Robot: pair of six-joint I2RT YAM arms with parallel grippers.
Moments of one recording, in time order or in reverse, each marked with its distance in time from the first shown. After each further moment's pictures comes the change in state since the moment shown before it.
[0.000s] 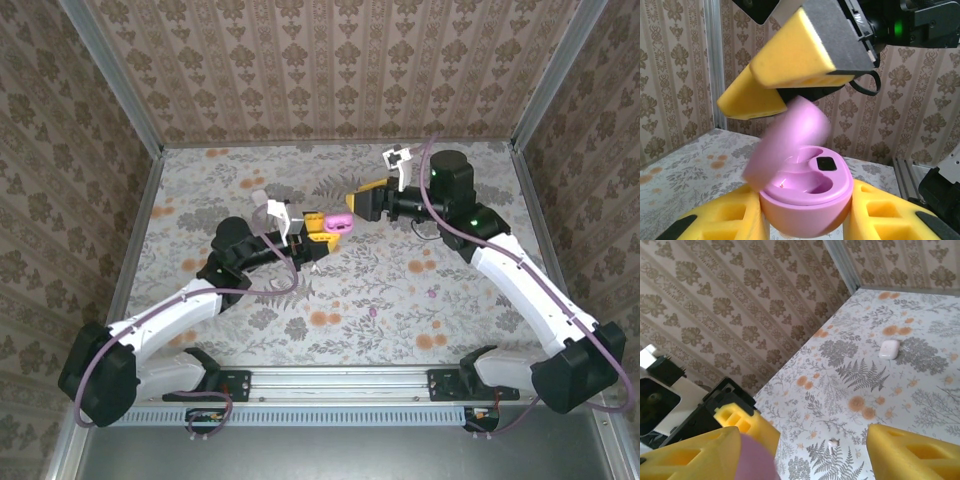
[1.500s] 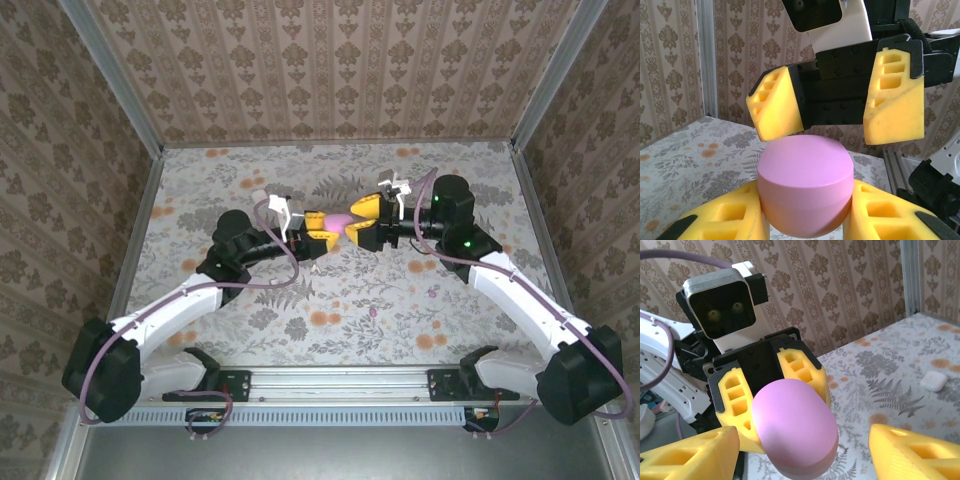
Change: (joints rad) left arm 0.034 0.031 0.031 -0.049 0.066 -0.018; right arm 0.003 -0.058 -0.255 0.338 -0.262 -0.188
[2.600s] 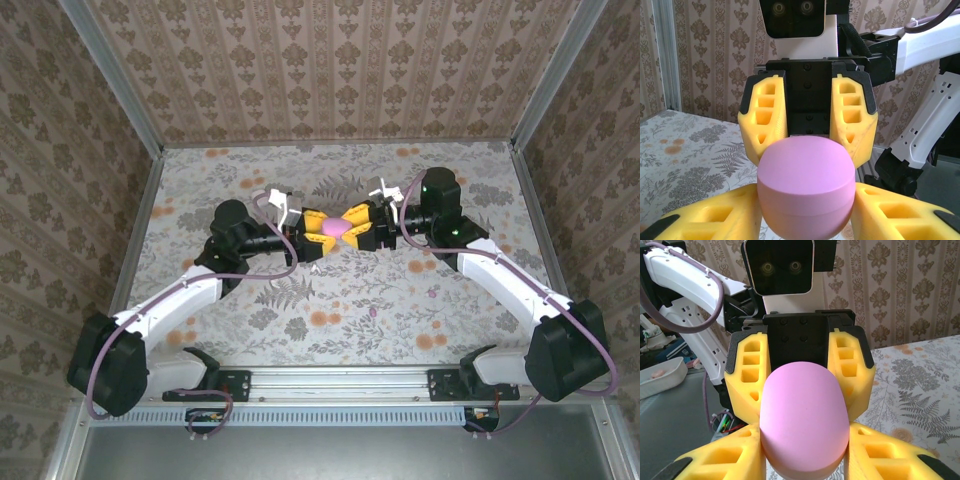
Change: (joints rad) left arm 0.067 0.043 0.052 -0.033 0.220 -0.045; right arm -0.007 0.127 0.039 0.040 -0.251 -0.225
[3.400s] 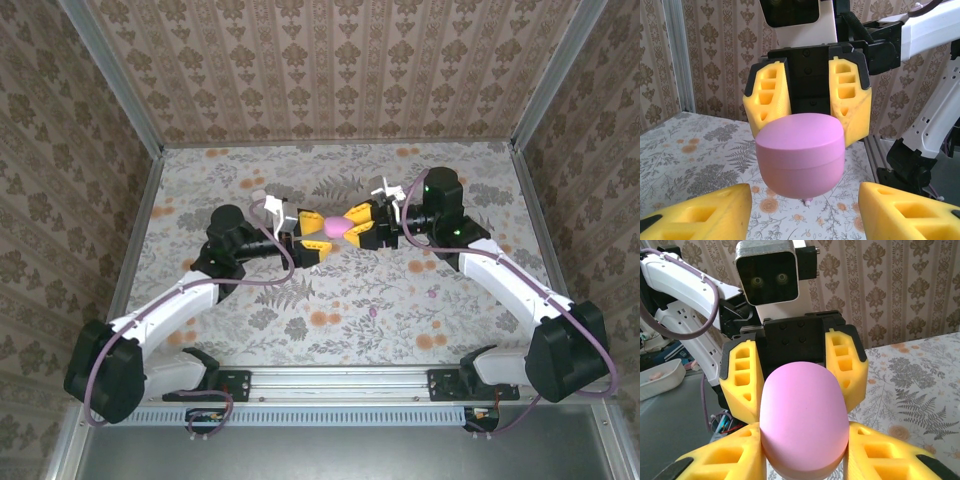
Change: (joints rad) left arm 0.019 -0.037 -0.045 -0.010 -0.014 0.078; right arm -0.013 -0.004 -0.003 0.000 -0.001 0.008
